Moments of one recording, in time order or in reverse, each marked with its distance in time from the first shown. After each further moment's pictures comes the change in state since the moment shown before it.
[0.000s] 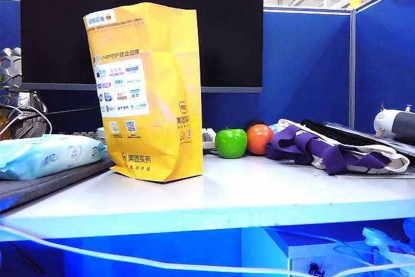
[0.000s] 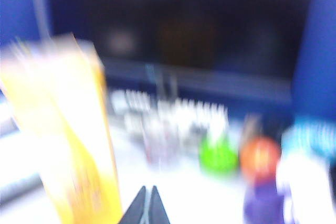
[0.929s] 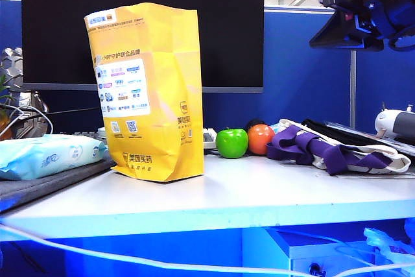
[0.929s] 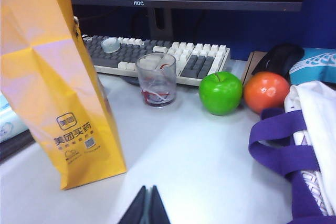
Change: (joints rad) left arm 0.000 -0.004 -0.001 -0.030 -0.113 -0.127; right arm -0.001 0.097 -0.002 -0.113 0.023 0.018
